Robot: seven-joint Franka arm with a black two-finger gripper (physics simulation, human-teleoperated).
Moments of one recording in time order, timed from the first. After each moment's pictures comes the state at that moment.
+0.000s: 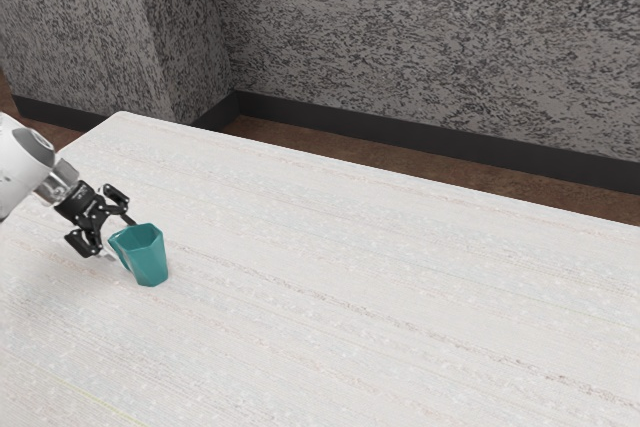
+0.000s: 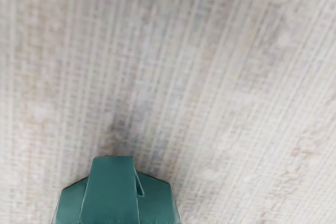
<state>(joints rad) 0.34 0.43 0.28 -1.92 -0.78 2.07 -0.71</state>
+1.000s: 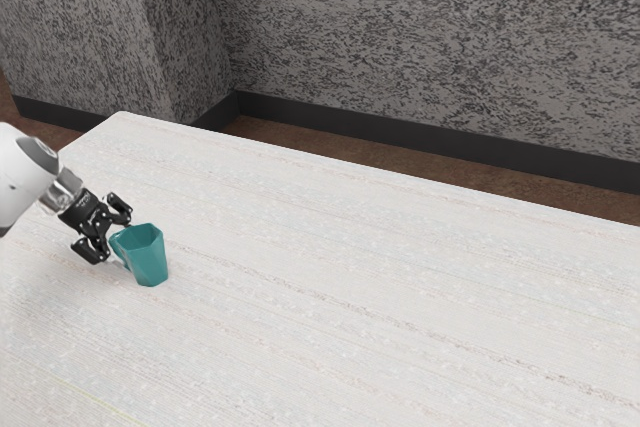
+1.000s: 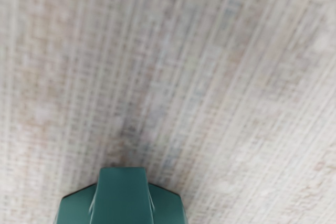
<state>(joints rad) 0.34 0.44 0.27 -1.94 -0.82 2.10 -0.72</state>
